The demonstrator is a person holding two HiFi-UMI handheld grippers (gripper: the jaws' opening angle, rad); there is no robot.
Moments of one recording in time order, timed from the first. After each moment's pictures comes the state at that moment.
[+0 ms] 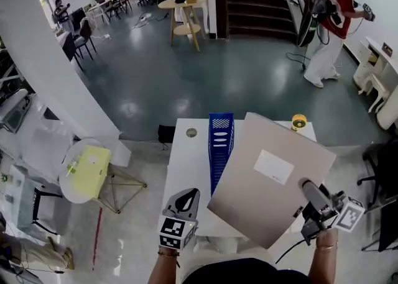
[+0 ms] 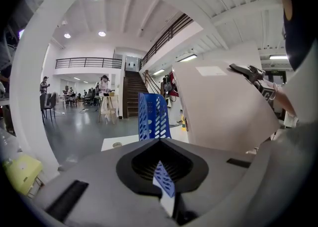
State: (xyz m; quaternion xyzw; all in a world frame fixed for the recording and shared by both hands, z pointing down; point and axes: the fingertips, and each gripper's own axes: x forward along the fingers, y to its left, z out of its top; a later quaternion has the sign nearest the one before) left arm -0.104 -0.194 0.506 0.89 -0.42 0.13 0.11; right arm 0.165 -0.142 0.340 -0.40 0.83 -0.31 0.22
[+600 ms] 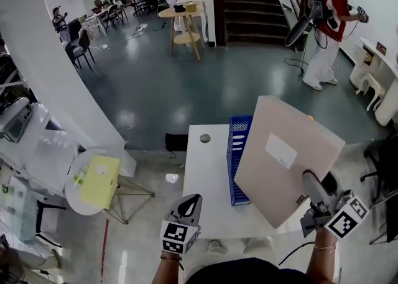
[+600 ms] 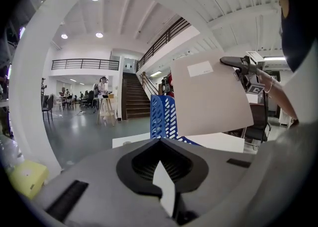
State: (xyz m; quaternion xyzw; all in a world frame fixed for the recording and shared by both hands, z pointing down) left arm -0.185 -0.191 0.503 0.90 -0.40 0.13 0.10; right arm 0.080 -0.149 0.286 -0.55 0.81 -0.13 0.14
